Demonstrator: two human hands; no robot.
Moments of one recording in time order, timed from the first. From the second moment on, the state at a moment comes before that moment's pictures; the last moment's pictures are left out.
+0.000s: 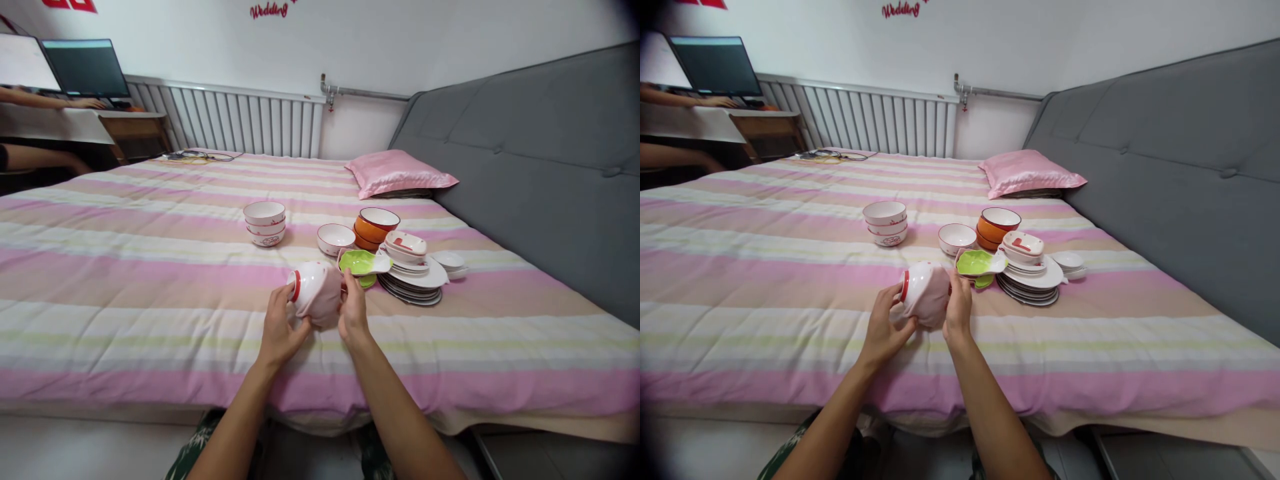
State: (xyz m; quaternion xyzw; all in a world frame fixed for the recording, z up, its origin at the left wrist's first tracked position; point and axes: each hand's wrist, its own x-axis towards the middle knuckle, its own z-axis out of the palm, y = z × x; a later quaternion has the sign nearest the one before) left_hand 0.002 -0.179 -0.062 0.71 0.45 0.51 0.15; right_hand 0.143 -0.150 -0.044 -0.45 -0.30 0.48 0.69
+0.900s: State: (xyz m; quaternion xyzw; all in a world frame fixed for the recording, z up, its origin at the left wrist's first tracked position) left_hand -0.005 -0.172 -0.073 0.66 0.48 0.54 0.21; right_hand 0.123 -0.162 -0.052 -0.49 -0.51 0.44 0.55
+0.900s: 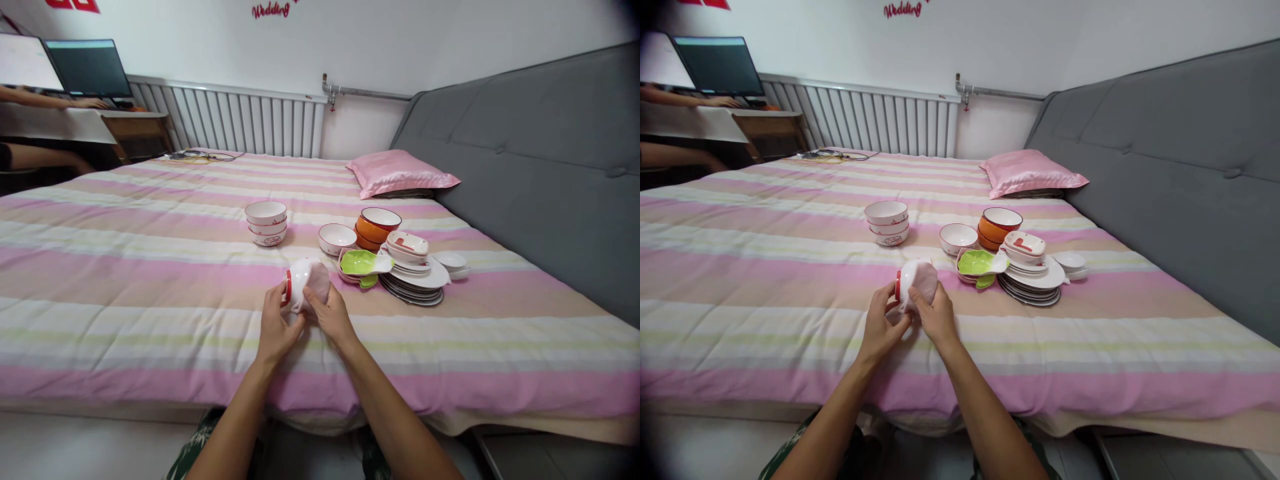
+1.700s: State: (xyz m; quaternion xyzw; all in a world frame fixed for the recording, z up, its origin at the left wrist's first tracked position) left_hand -0.001 -0.175 -0.072 0.68 0.48 0.52 0.20; right_hand 0.133 -0.166 -0.040 -0.39 -0.45 0.63 0.50
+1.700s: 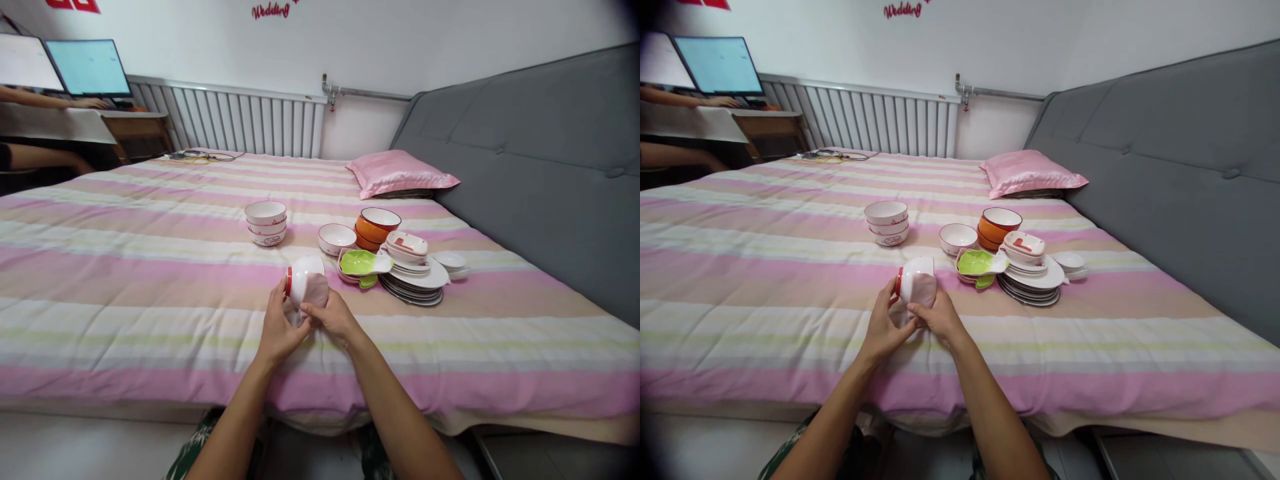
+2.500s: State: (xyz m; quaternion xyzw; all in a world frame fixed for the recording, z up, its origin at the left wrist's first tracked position) left_hand -0.006 -0.166 -0.081 0.66 0.52 0.51 0.19; right_hand 0.141 -0.153 -0.059 -0.39 -0.39 0.61 0.57
